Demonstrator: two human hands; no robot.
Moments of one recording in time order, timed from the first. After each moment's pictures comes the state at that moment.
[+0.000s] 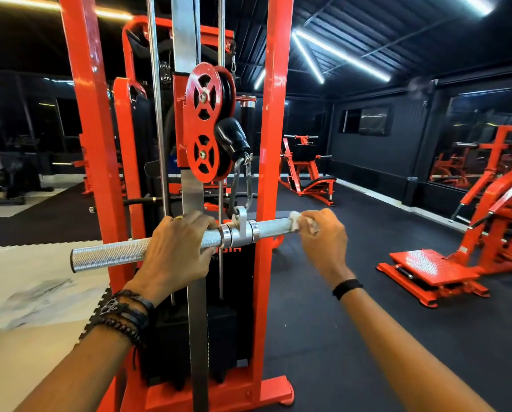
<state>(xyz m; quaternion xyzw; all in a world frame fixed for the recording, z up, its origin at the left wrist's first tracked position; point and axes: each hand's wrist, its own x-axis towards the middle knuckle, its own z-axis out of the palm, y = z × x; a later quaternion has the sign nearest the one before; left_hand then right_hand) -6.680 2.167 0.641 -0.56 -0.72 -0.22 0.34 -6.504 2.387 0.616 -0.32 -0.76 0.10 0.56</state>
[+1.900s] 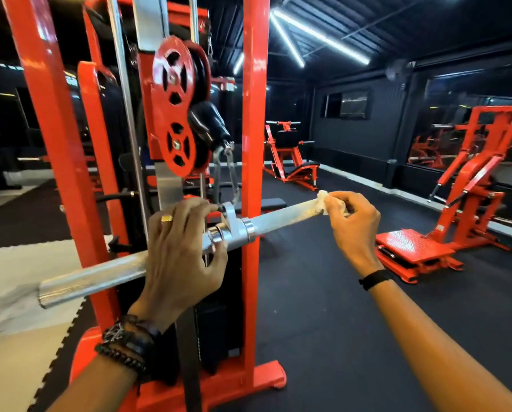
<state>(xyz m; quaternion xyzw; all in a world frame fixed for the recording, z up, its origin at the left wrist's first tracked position) -6.641 2.185 0.632 -0.54 -0.66 -0.36 0.39 -6.453 2.415 0.630 -0.30 -0.68 0.18 0.64</state>
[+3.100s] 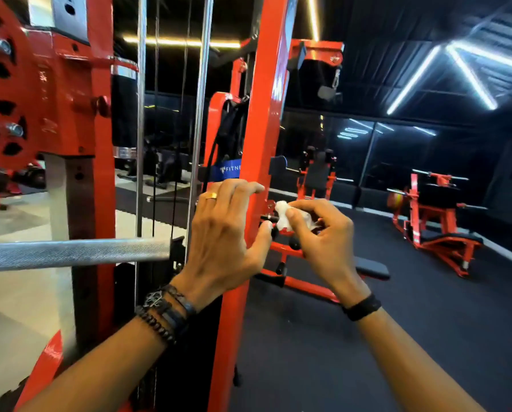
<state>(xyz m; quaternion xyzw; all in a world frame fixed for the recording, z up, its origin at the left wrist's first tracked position) -6.549 2.575 0.665 -0.36 -0.71 -0.35 0.50 -6.519 2.753 0.662 0.11 -0.76 0.35 0.54</state>
